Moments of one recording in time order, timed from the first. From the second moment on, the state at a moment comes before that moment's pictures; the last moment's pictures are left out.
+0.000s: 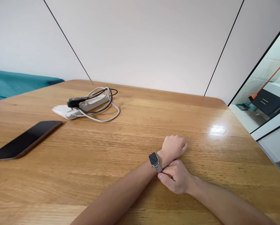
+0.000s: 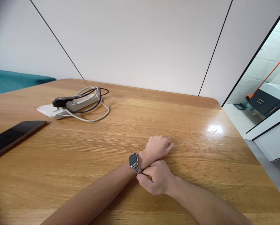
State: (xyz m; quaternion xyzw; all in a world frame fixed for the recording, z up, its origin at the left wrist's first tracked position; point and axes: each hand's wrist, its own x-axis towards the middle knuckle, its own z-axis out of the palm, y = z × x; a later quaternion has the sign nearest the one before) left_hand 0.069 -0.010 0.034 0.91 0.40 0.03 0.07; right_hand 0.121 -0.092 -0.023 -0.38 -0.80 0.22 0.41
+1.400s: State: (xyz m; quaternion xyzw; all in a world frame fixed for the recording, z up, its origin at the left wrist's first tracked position) left_hand 0.070 -0.011 0.032 0.91 0.40 0.03 0.09; right_hand 0.122 -0.092 -0.024 -0.39 -0.81 0.22 0.38
